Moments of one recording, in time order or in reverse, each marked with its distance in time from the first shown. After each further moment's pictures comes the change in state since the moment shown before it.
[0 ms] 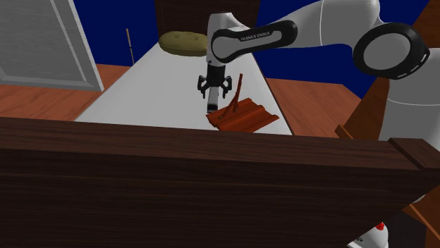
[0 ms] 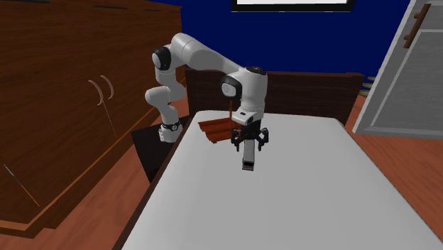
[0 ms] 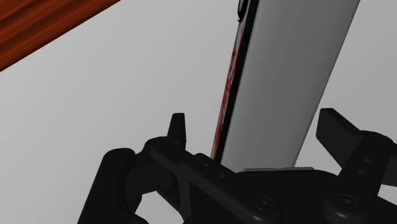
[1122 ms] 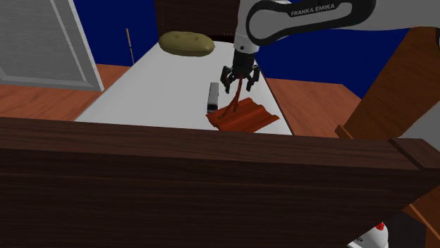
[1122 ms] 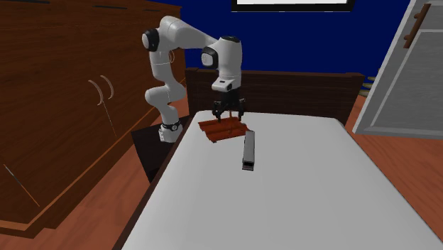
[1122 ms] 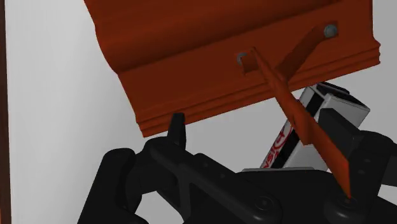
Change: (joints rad) arm -0.040 -0.459 0.014 -0.384 0.116 -0.046 -0.229
